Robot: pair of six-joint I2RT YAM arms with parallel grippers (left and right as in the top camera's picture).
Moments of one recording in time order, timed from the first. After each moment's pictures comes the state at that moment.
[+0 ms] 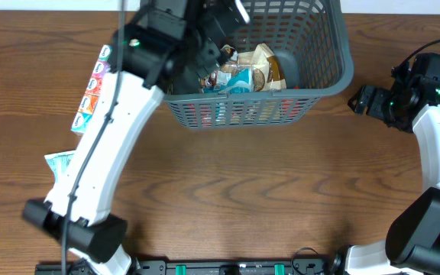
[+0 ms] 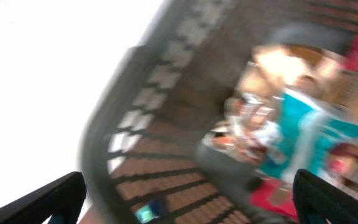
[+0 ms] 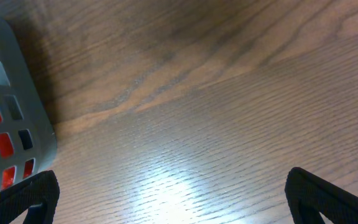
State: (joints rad) left arm -0.44 1.79 2.10 -0.99 -0.09 0.64; right arm -0.31 1.65 1.30 -0.80 -0.10 0.09
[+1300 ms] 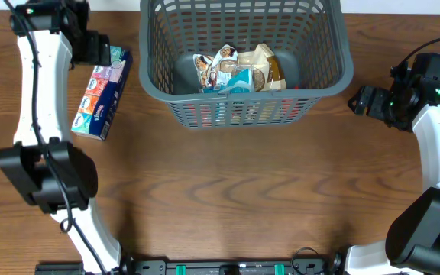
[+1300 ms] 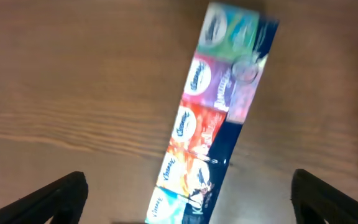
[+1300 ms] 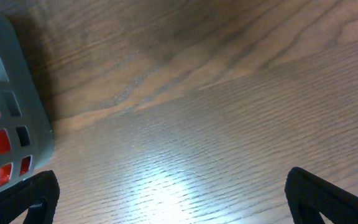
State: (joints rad) left arm 0.12 2.09 2.10 -1.21 -0.12 0.13; right arm -0.31 1.65 1.30 -0.80 -0.10 0.06
